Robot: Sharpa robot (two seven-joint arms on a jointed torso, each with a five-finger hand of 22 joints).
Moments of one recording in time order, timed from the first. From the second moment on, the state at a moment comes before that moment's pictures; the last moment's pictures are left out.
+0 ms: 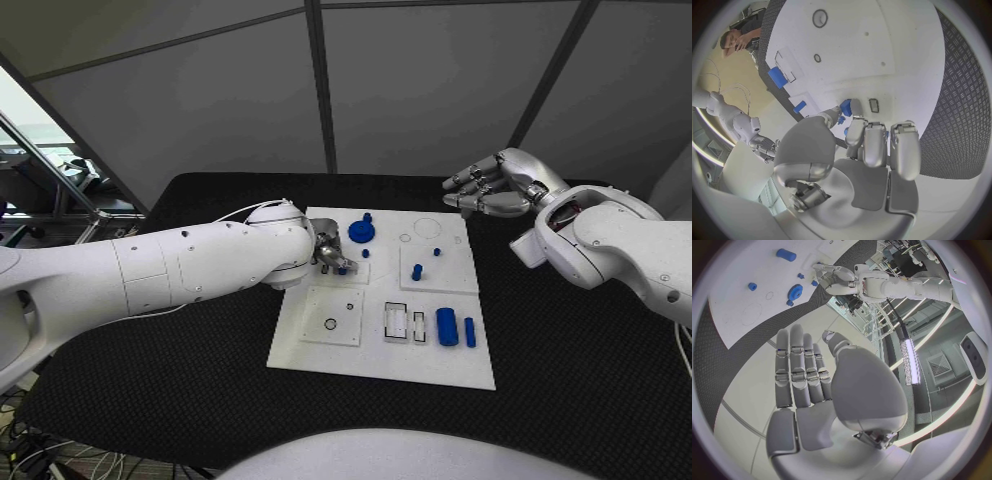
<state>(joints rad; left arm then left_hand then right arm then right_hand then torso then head) 1.18 -0.66 -0.09 1.37 -1.18 -0.01 -0.58 1.01 -0.14 0.39 0.22 0.08 0.99 0.02 0.57 0.77 1.39 -0.04 1.25 1.21 1.47 -0.09 1.40 1.31 0.12 1.46 0.02 1.50 1.31 1.20 -0.81 0.04 1.47 -0.90 -0.33 0.06 1.38 -0.13 0.24 0.13 0.39 1.02 0.17 0.07 0.07 1.22 0.08 0.22 0.26 1.36 0.02 0.22 0.50 0.17 0.97 0.13 0.57 0.49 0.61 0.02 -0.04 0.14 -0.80</state>
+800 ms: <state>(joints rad) 1.18 -0.69 -0.01 1.38 -1.14 -0.03 -0.56 1.01 -0.13 0.17 0.29 0.08 1.00 0.02 0.56 0.77 1.39 -0.04 1.25 1.20 1.47 -0.09 1.40 1.31 0.12 1.46 0.02 1.49 1.31 1.20 -0.81 0.04 1.46 -0.89 -0.33 0.06 1.34 -0.14 0.20 0.18 0.33 1.00 0.19 0.07 0.07 1.18 0.11 0.19 0.22 1.33 0.05 0.14 0.48 0.17 0.95 0.16 0.50 0.45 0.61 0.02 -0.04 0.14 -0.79</state>
